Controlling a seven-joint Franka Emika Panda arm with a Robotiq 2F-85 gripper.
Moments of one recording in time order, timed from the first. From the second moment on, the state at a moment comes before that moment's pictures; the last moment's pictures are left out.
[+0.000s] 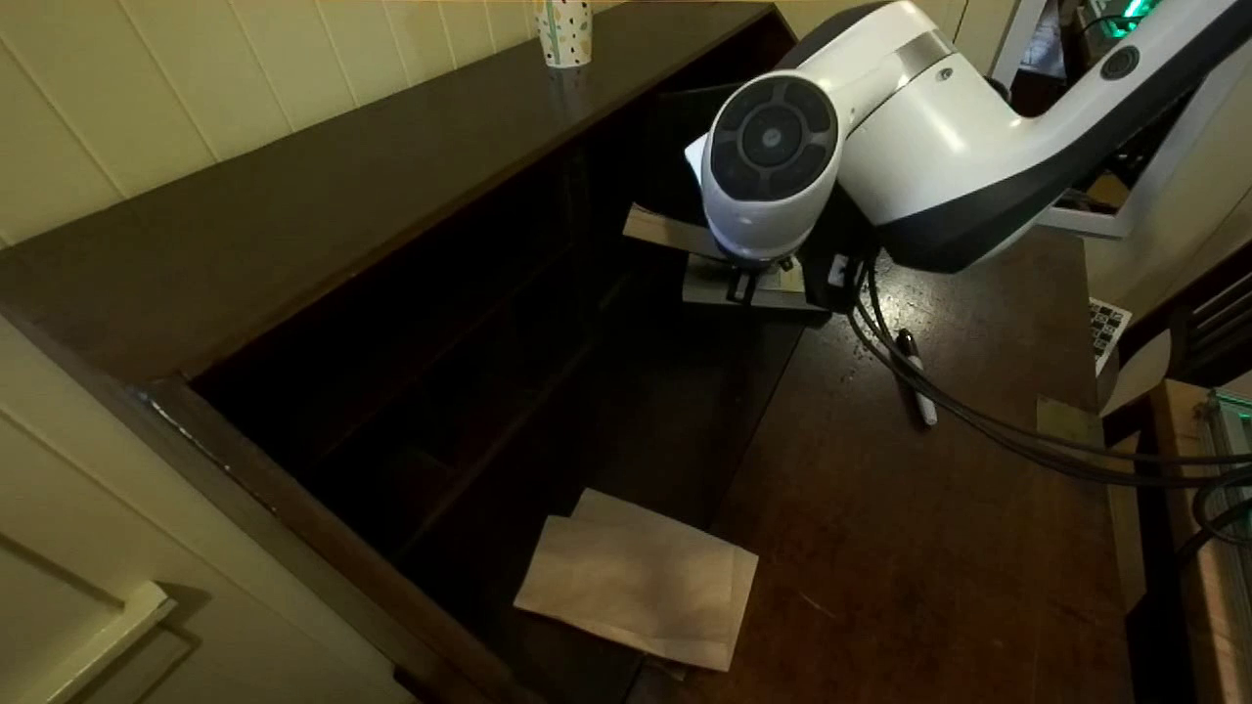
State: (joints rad) arm -0.02 0.33 0.04 -2.19 -1.29 2.31 0.93
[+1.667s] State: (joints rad) arm -0.09 0.26 -0.04 -2.14 -0.31 2.61 0.03
